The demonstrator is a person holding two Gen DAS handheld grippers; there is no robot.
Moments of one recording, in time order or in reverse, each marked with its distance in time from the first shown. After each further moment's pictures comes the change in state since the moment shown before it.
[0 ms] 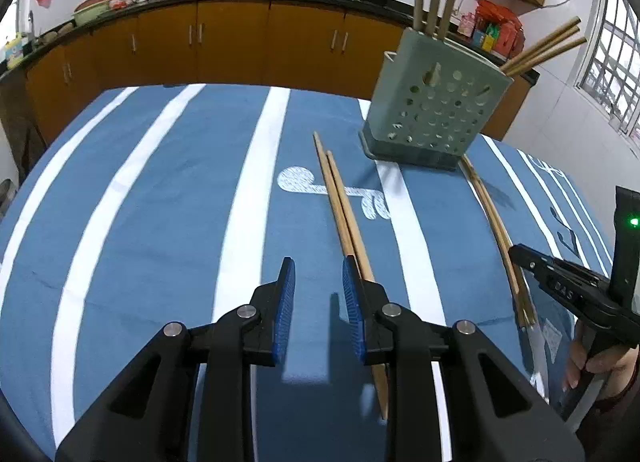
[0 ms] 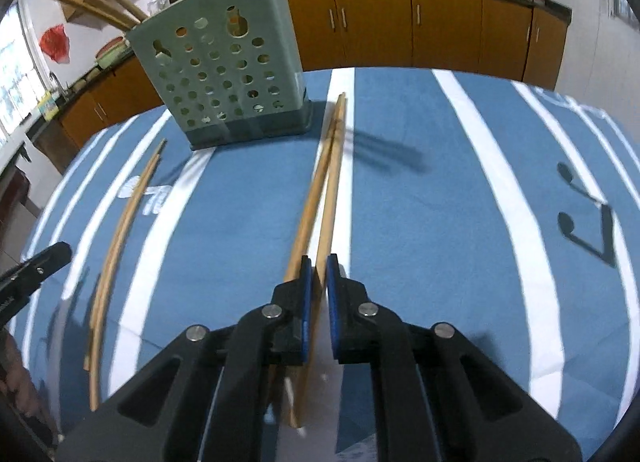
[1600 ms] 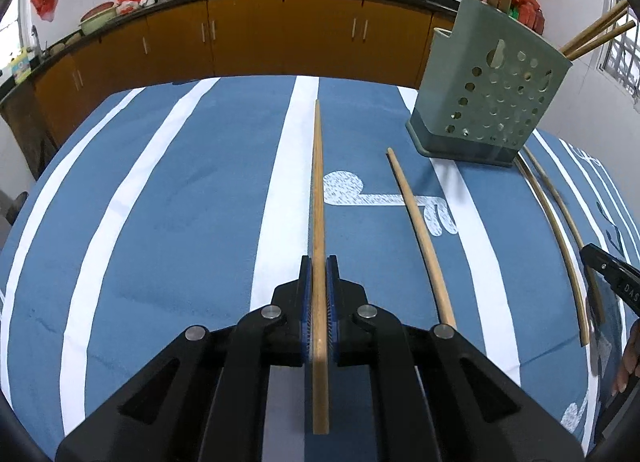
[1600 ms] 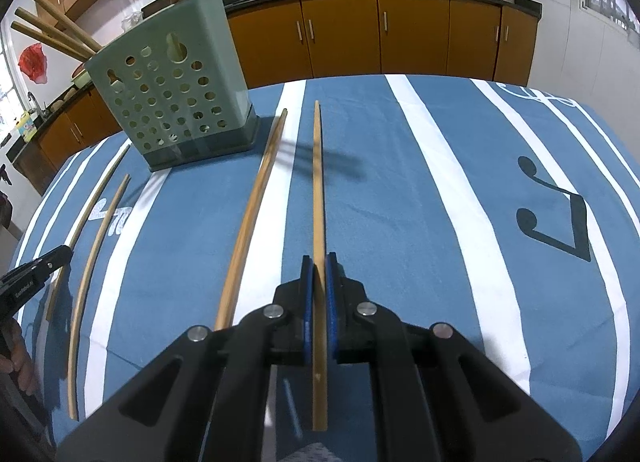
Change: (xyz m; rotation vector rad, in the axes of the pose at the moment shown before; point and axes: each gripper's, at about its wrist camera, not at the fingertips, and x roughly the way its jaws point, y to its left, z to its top) left arm 0.043 0.019 0.016 0.033 0.029 0.114; right arm -0.001 -0.031 0.002 0.072 -0.034 -0.034
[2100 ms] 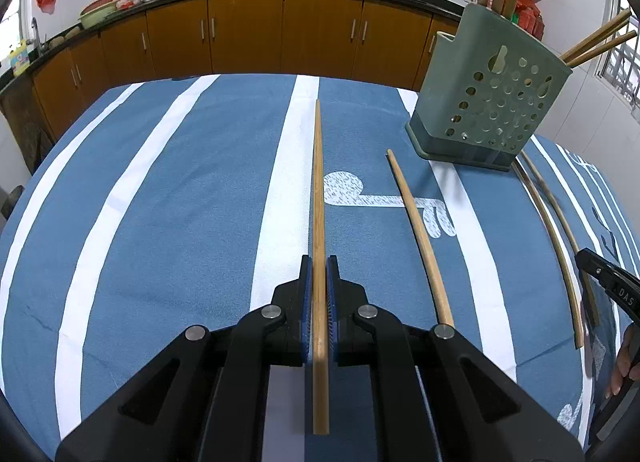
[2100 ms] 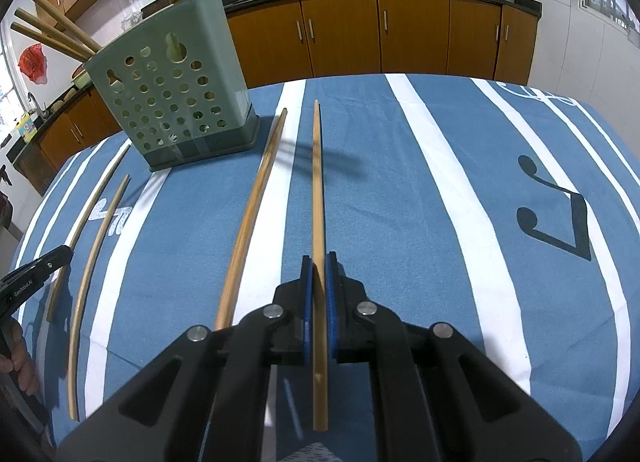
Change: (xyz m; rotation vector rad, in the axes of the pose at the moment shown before) left arm 0.002 0.002 0.001 -0.016 0.000 -0.017; right arm 0.000 0.000 0.000 0.002 0.000 0.001
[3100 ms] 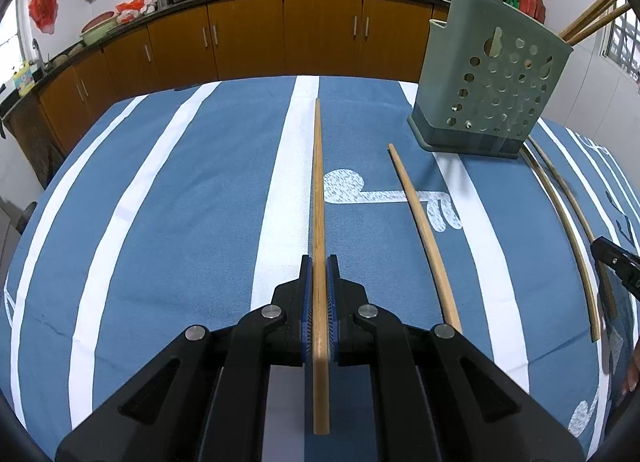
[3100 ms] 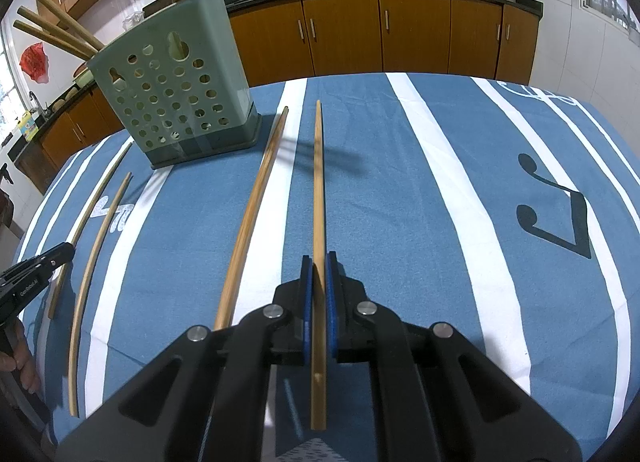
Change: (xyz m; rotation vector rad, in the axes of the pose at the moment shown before) left arm 0.001 -0.009 0.000 0.057 0.004 0.070; right arm -0.001 0.002 -0.002 -0.005 0.002 0.001
